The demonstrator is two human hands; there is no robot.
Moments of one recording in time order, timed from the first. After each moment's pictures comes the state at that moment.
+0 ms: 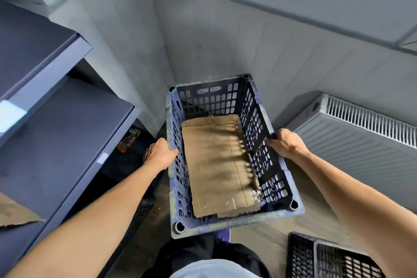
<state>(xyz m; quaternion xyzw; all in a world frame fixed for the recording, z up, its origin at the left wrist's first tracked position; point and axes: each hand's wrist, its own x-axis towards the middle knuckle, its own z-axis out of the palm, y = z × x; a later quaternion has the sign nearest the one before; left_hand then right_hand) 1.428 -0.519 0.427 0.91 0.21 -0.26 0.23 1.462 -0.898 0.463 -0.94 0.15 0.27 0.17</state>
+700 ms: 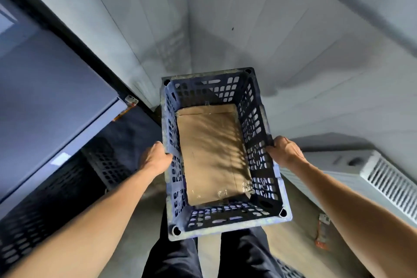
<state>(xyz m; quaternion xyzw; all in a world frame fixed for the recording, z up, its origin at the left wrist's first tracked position) 1.505 -0.532 0.318 0.83 0.36 -0.31 0.28 1.640 -0.872 0.360 -0.92 0.07 0.37 0.09</state>
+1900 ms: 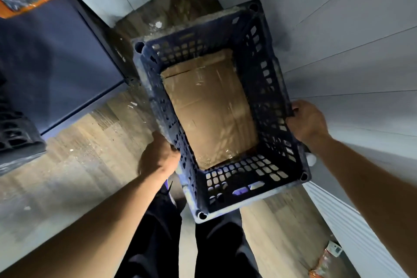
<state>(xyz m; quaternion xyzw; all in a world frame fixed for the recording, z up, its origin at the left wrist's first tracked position) 1.532 -0.668 -0.046 0.74 0.49 -0.33 0.32 1.754 -0.900 -0.030 -0.94 -0.01 0.34 0.08</state>
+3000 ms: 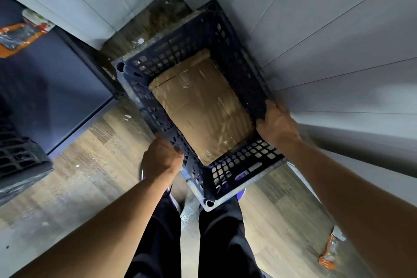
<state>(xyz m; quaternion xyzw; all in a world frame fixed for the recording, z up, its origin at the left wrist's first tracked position) 1.566 -0.706 -0.005 0.80 0.46 -0.31 0.24 1.731 -0.908 -0.002 -0.92 -0.04 0.39 0.05</state>
